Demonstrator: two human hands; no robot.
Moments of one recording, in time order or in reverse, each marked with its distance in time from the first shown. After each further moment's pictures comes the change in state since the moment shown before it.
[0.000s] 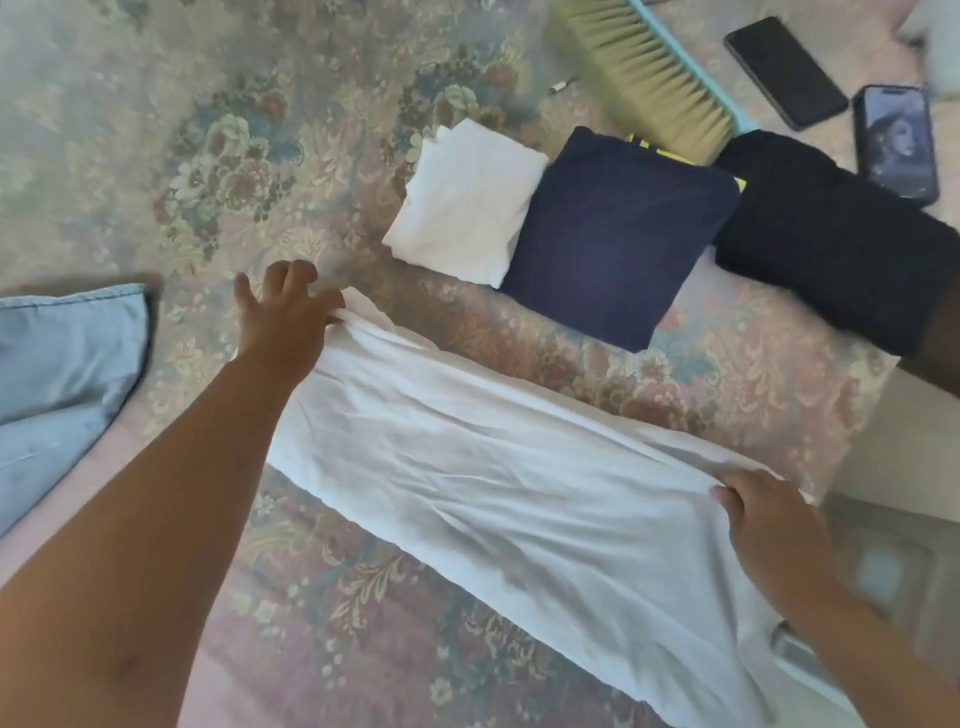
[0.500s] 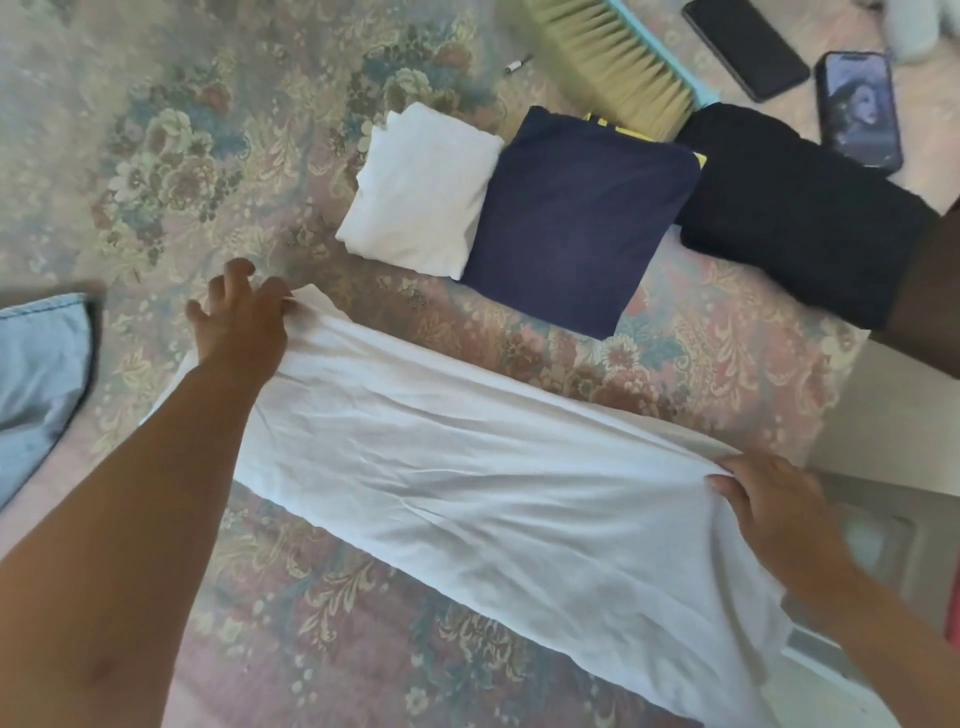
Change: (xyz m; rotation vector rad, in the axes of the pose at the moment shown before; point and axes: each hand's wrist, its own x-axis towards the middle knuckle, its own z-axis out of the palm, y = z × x) left_hand 0.011 0.016 0.002 -0.161 -0.068 -0.248; right_hand 0.008 0.040 0.003 -0.037 0.240 -0.330
